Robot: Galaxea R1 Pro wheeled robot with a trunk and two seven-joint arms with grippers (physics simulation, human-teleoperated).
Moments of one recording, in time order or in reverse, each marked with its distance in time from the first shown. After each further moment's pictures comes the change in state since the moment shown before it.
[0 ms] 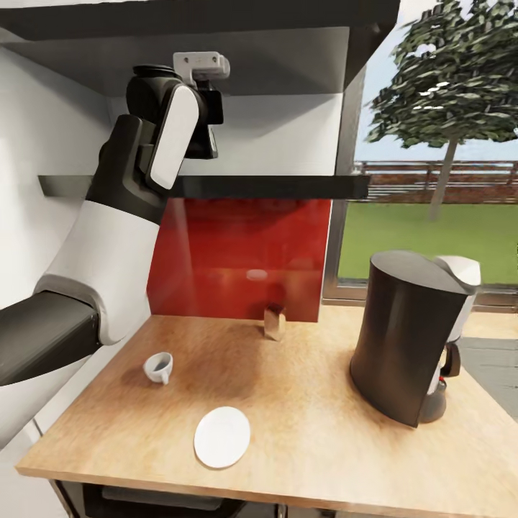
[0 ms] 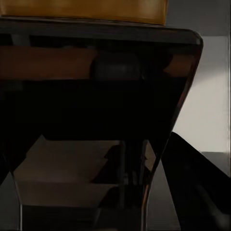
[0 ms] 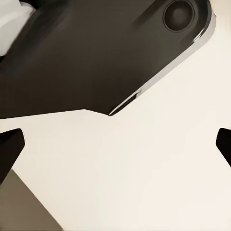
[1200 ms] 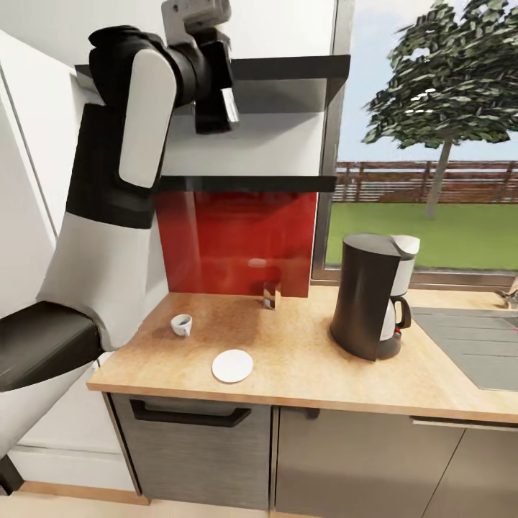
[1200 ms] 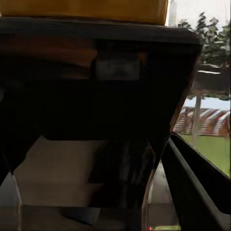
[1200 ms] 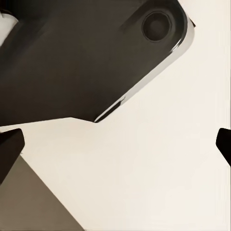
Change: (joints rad) left arm 0.033 0.000 0.005 -0.244 0.197 -0.001 -0.013; right arm -0.004 -0.007 -0.009 -0.038 -0.011 0.004 -0.003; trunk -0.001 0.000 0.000
